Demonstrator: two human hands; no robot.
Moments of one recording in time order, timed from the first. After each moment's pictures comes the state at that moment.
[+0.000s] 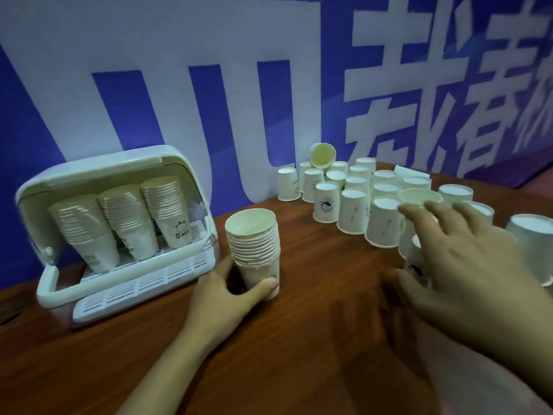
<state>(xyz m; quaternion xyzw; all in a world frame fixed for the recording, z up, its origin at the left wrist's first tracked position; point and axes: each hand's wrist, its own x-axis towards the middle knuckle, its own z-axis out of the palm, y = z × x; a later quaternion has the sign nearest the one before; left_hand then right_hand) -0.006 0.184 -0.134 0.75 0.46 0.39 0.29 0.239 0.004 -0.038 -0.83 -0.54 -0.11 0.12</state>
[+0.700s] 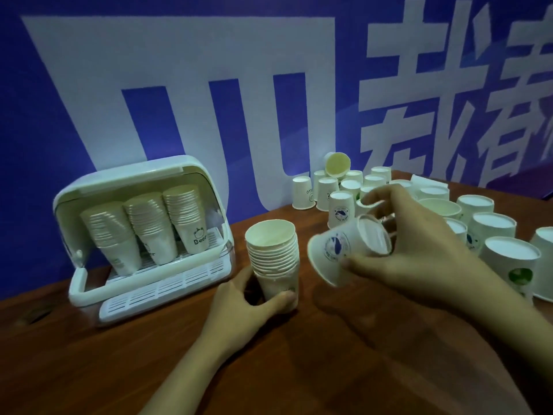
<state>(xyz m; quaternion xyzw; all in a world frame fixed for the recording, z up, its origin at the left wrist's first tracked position) -0.007 0.180 -0.134 0.77 0.42 0.37 0.31 0.227 0.049 -0.019 -0.69 -0.61 0.08 0.38</state>
